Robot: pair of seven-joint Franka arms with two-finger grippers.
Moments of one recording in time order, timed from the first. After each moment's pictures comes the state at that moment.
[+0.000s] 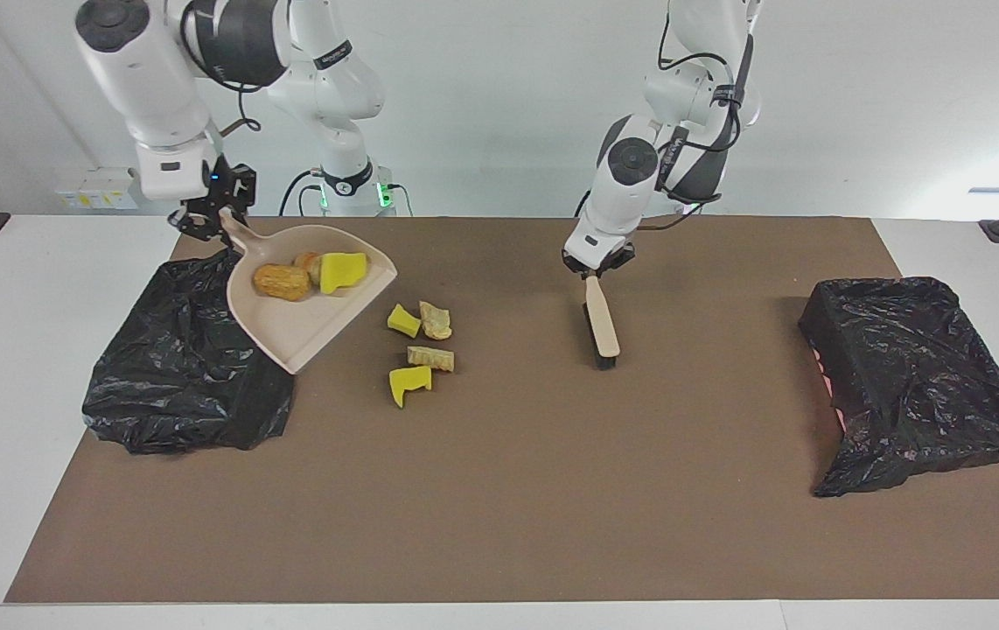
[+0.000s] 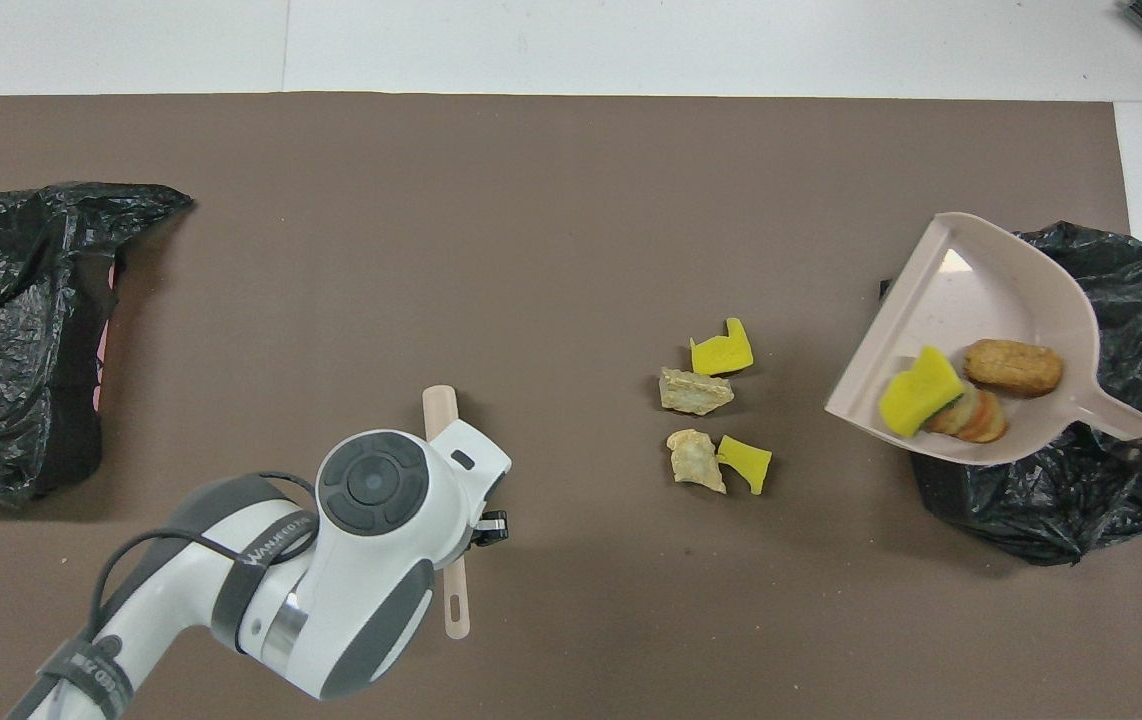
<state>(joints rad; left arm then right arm) -0.74 -0.04 0.04 -2.28 -0.13 2.09 -0.68 -0.29 -0.15 0.10 -1.88 -0.11 1.61 -1.14</state>
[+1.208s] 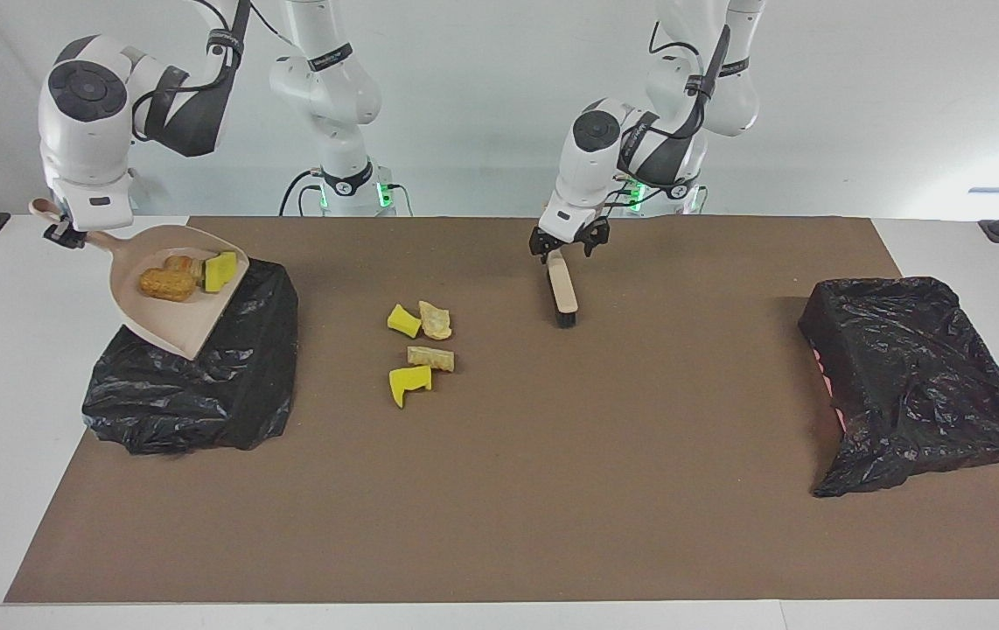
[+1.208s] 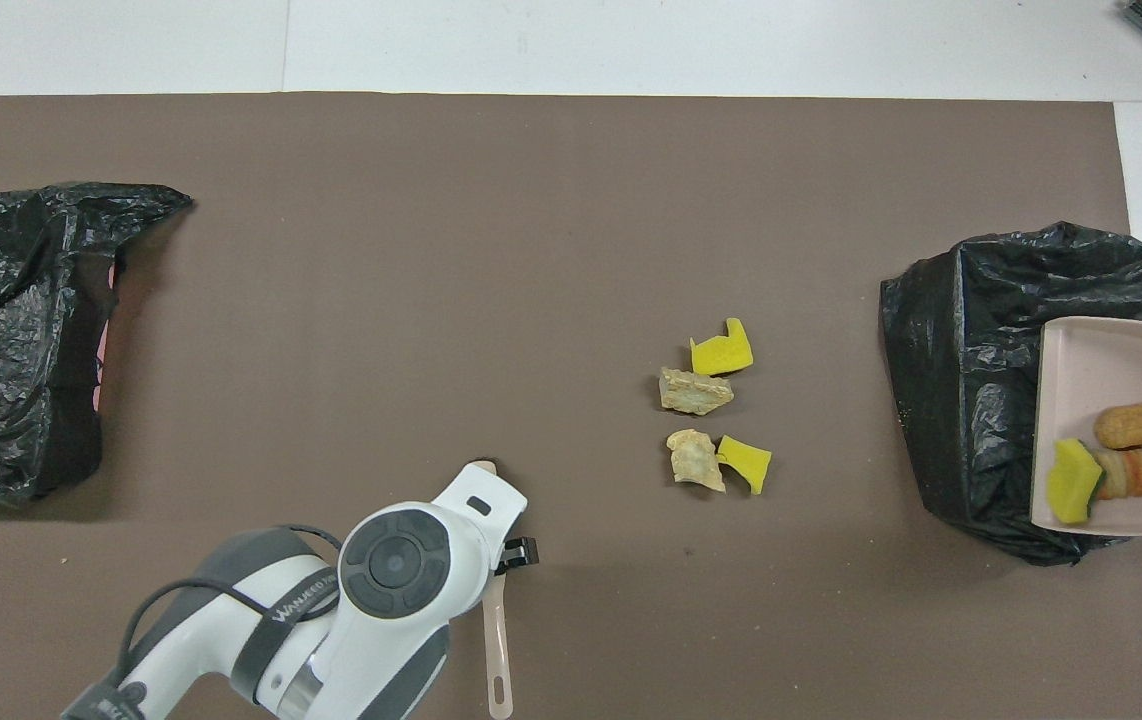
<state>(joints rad) -0.78 -0.09 0.06 -2.37 -0.13 2.20 -0.77 -0.41 -0.12 0.12 -2.03 -0.68 1.87 -1.43</state>
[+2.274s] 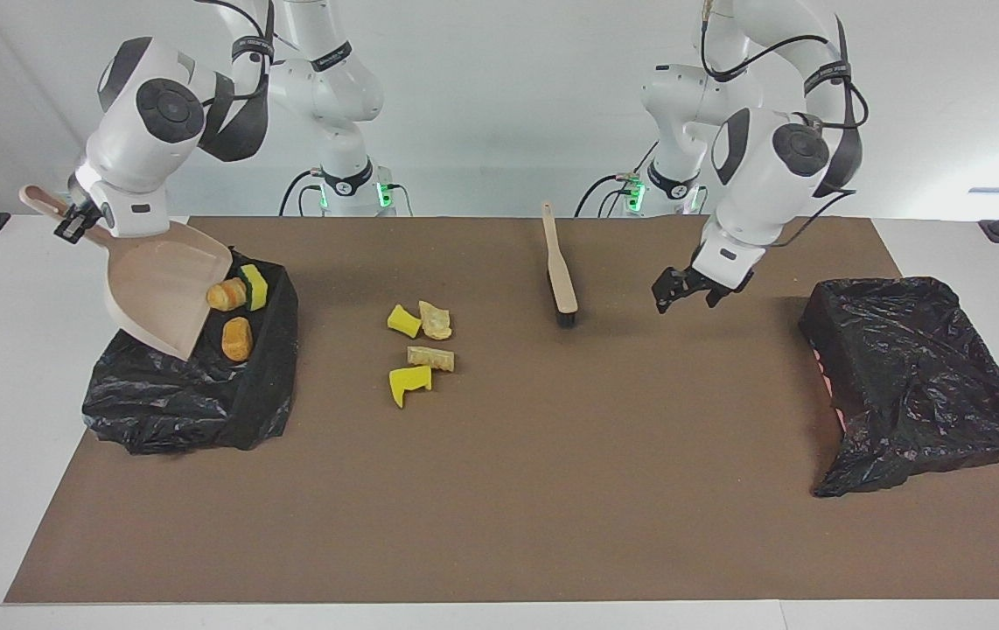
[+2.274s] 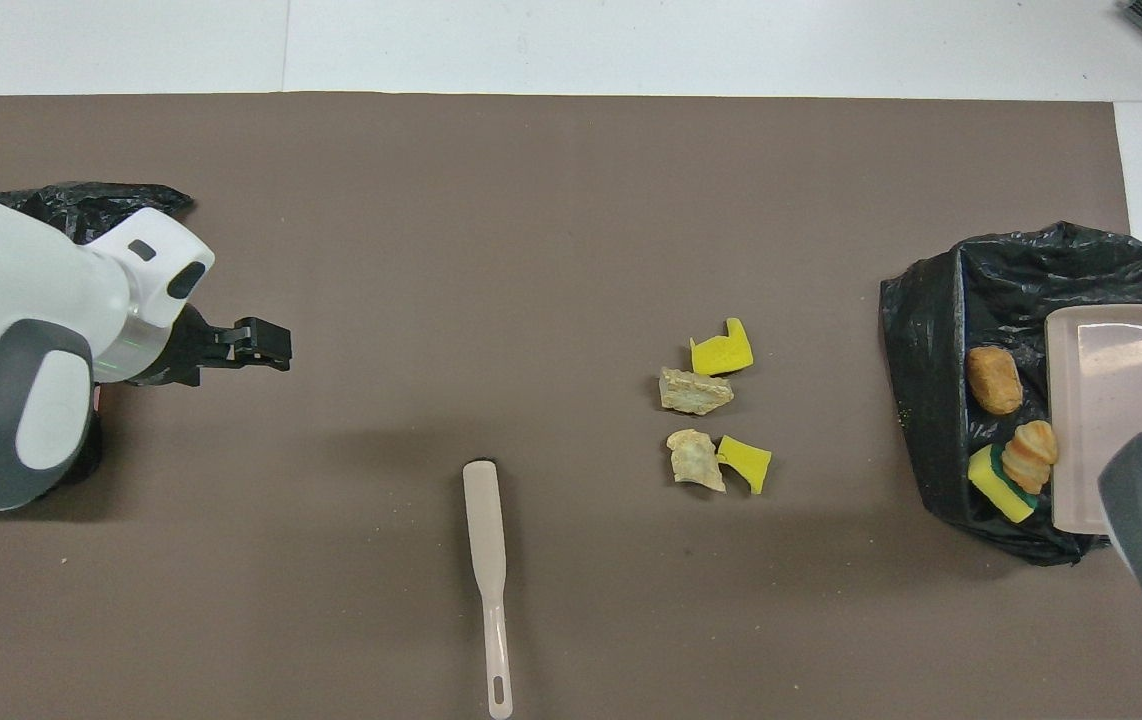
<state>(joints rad) -0.23 0.03 0.07 -1.91 -0.12 1.91 -0.19 -0.17 -0.12 0.13 -1.92 -0.89 1.60 -1.32</state>
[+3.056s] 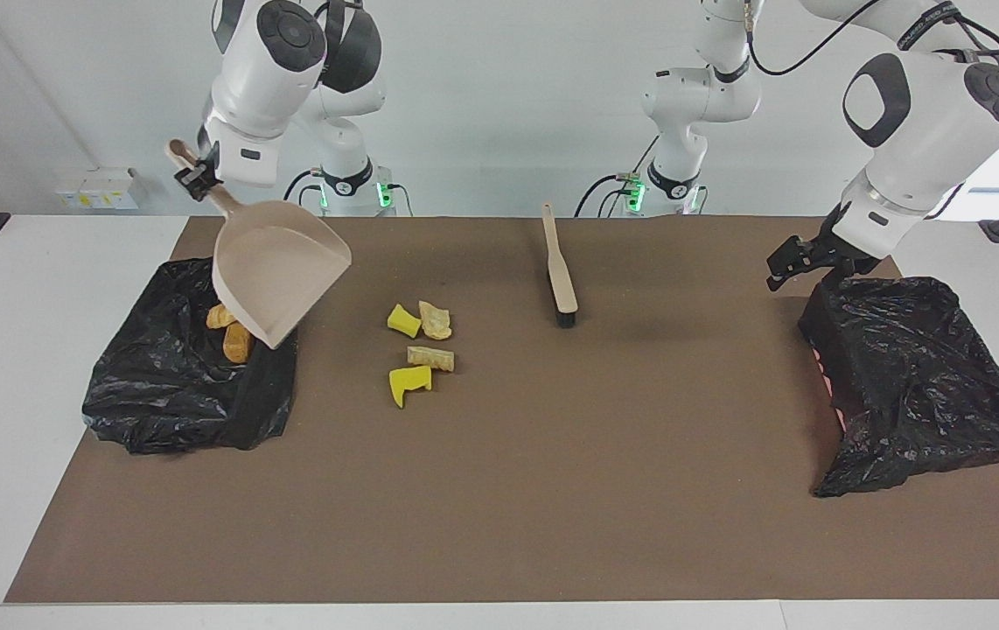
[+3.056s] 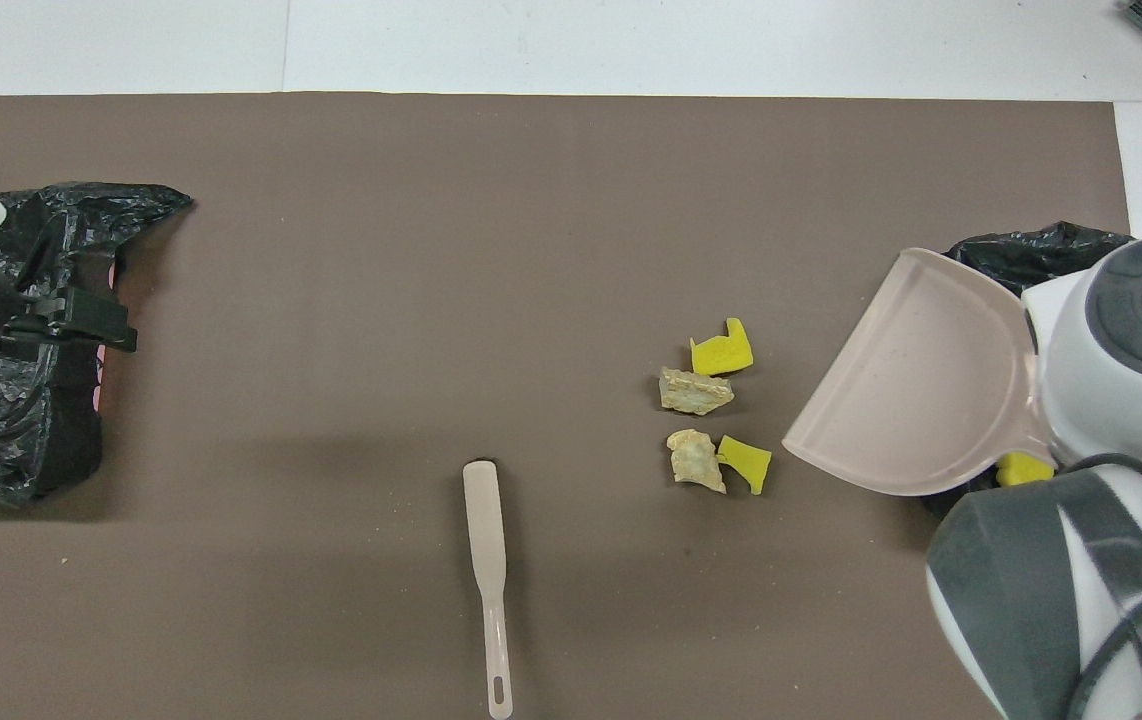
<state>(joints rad) -0.06 0.04 0.08 -1.72 -0.09 1.69 0.04 0.11 -0.13 0.14 -1.81 -0.38 1.38 -0.60</state>
